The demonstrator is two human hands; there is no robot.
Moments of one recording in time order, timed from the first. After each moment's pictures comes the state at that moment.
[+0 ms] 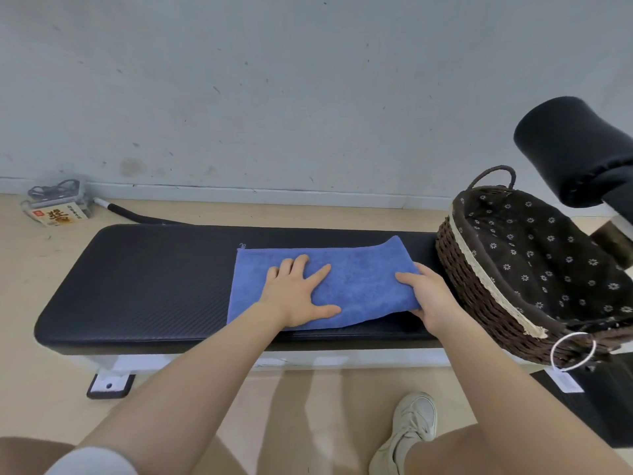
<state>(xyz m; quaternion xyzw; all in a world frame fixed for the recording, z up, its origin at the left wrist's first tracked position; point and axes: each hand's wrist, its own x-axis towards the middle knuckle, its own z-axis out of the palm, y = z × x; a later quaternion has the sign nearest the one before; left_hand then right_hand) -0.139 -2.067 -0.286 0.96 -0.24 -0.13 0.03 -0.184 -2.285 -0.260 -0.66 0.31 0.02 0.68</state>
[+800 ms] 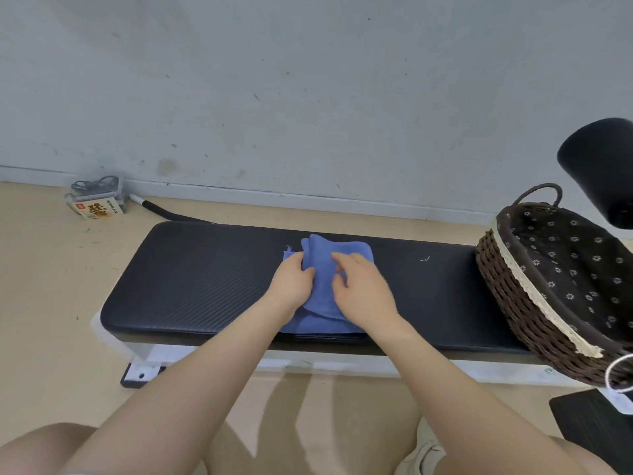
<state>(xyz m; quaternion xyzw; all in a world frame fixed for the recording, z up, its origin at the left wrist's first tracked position) -0.135 -2.006 -0.262 0.81 0.05 -0.15 0.56 -0.174 -2.125 -0.237 -0.96 0.00 0.02 0.26</state>
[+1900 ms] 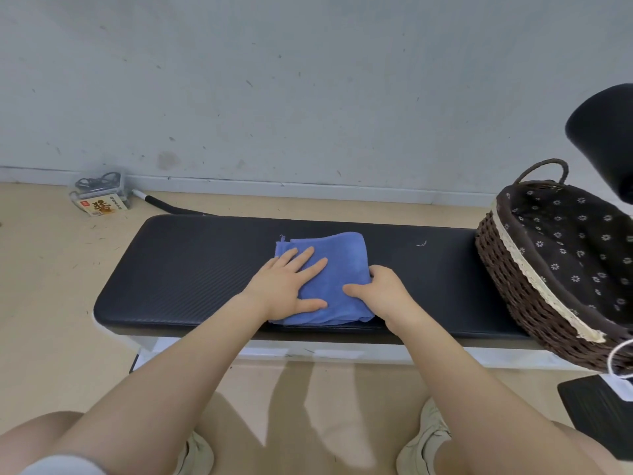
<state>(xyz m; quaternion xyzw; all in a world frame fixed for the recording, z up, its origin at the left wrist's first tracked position) -0.134 -1.990 -0.282 0.95 -0.28 -0.14 -0.01 -0.176 -2.173 -0.261 -0.83 0.18 0.14 0.51</state>
